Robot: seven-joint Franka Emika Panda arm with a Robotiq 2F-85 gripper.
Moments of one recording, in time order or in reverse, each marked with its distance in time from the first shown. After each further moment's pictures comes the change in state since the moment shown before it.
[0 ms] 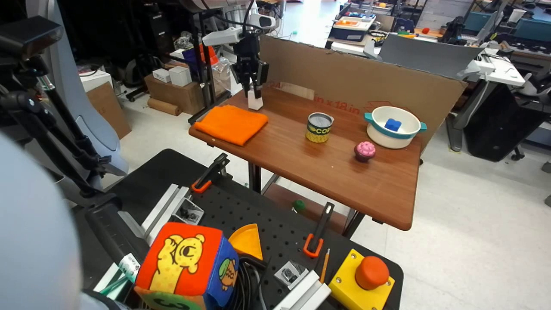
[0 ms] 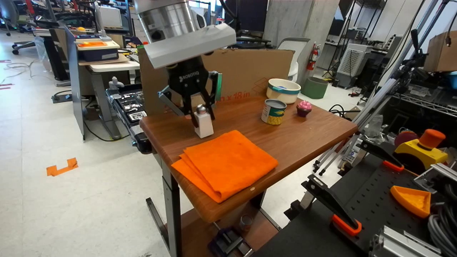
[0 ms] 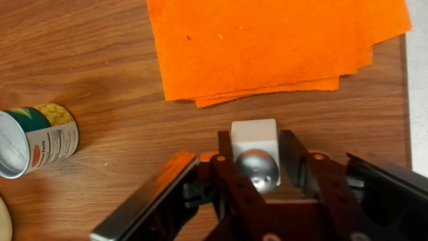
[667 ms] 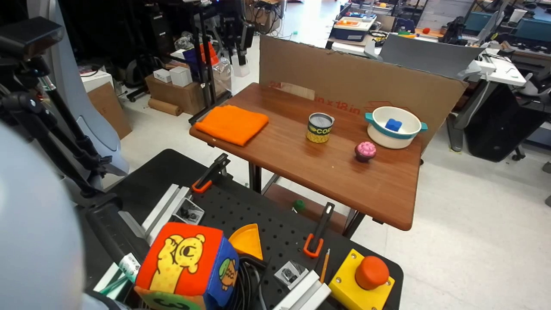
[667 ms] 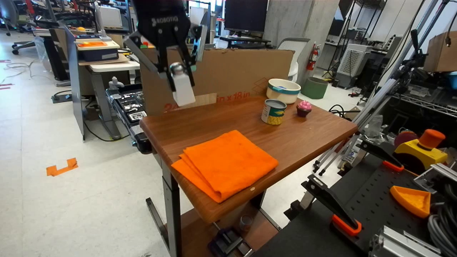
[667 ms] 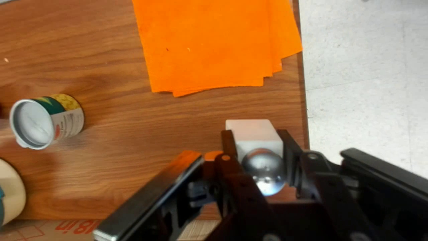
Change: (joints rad) arm 0.012 -0.173 0.051 -0.031 0.039 -0.059 -0.007
